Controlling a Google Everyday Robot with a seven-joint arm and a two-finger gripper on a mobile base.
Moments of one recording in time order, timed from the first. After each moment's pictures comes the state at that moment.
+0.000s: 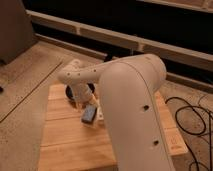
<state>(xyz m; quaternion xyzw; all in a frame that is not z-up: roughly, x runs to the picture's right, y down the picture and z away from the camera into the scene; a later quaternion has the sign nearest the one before) -0.109 0.102 0.815 -0.25 0.28 0.52 0.77</state>
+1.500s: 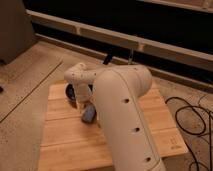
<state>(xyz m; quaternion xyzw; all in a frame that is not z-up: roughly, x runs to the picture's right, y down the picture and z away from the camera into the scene) -0.107 0.115 0.902 -0.34 0.24 0.41 0.81</state>
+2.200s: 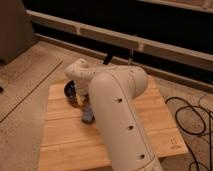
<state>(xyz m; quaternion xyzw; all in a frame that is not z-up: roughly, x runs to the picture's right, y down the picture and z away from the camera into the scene) -0.125 0.062 0.934 -0.27 0.18 0.39 0.86</state>
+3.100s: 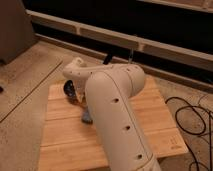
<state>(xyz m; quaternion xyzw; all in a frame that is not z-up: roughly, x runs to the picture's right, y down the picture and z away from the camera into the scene) -0.122 0.049 0.939 -0.24 0.18 0.41 0.86</state>
